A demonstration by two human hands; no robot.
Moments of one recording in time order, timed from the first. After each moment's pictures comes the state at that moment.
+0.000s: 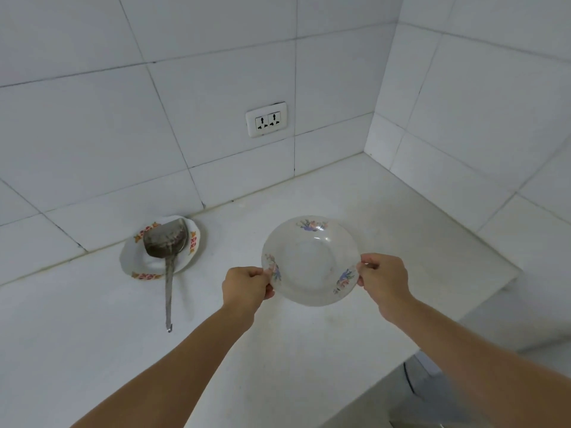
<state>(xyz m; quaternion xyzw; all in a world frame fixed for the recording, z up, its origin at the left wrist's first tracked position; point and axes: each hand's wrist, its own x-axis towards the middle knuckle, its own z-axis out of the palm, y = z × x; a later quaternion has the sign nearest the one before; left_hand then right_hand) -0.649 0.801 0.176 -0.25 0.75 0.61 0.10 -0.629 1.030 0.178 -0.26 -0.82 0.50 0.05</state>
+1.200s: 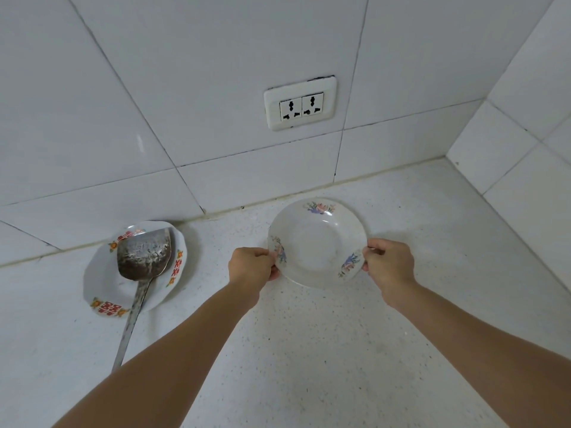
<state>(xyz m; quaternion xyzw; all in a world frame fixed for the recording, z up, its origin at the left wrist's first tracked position) -0.858 0.824 0.115 -0.39 0.70 0.59 0.09 -0.880 1.041 0.097 -0.23 -0.83 0.50 -0.04</state>
